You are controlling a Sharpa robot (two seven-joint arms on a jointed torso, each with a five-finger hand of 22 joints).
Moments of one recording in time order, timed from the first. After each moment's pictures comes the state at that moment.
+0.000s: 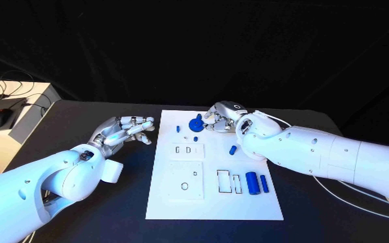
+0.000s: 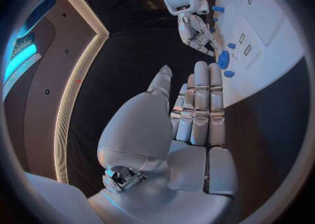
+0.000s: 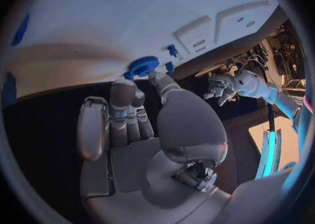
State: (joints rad) left arm 1.03 -0.93 0.15 1.55 -0.23 -0.20 0.30; left_hand 1.43 0.04 -0.14 0.02 0.23 0.95 0.19 0.06 0.06 1.19 0.11 0.06 0.06 1.24 0.03 0.55 0.46 0.11 1.01 0.03 0.75 0.24; right arm 1.24 -0.64 -0.08 1.26 -1.48 -0.49 -0.16; right_hand 1.12 -0.05 0.14 -0.02 0.56 1.00 0.14 0.06 0.07 1.17 0.03 1.04 1.17 1.43 -0.06 1.05 0.53 0.07 1.47 -0.07 1.37 1.31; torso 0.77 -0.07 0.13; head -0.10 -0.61
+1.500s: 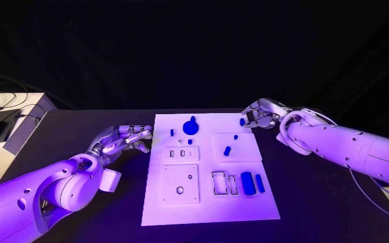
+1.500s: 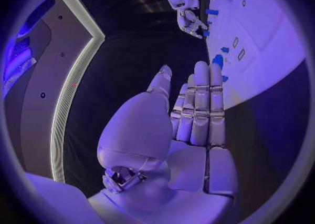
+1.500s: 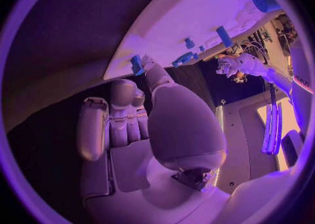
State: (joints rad) left arm 1.00 -0.93 0.15 1.53 -0.23 -0.19 0.31; left_hand 1.43 0.03 -0.13 0.01 0.23 0.95 0.19 0.06 0.06 1.19 0.11 0.06 0.06 1.24 0.03 0.55 0.46 0.11 1.01 0.03 0.76 0.24; right arm 1.22 -0.80 -0.07 1.01 -1.18 -0.42 0.25; right_hand 1.34 -0.11 0.04 -0.06 0.25 1.01 0.15 0.06 0.07 1.18 0.03 1.03 1.16 1.43 -0.06 1.04 0.55 0.07 1.47 -0.07 1.38 1.31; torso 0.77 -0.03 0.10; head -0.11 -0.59
